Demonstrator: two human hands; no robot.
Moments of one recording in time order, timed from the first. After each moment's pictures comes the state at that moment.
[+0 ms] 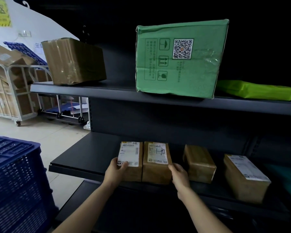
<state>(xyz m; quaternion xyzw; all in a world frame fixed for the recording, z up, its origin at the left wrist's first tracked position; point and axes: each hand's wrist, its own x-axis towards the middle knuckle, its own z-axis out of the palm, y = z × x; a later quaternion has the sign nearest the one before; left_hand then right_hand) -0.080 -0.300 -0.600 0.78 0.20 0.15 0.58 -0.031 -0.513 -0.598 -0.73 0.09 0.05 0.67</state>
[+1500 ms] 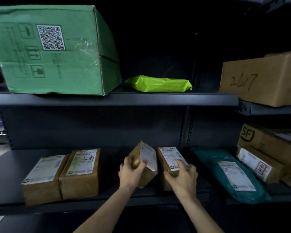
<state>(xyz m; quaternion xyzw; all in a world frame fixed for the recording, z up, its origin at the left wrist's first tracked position) -0.002 -0.574 -0.593 0.80 0.09 0.08 0.58 -0.032 -0.745 -0.591 -0.92 0.12 -0.21 0.31</state>
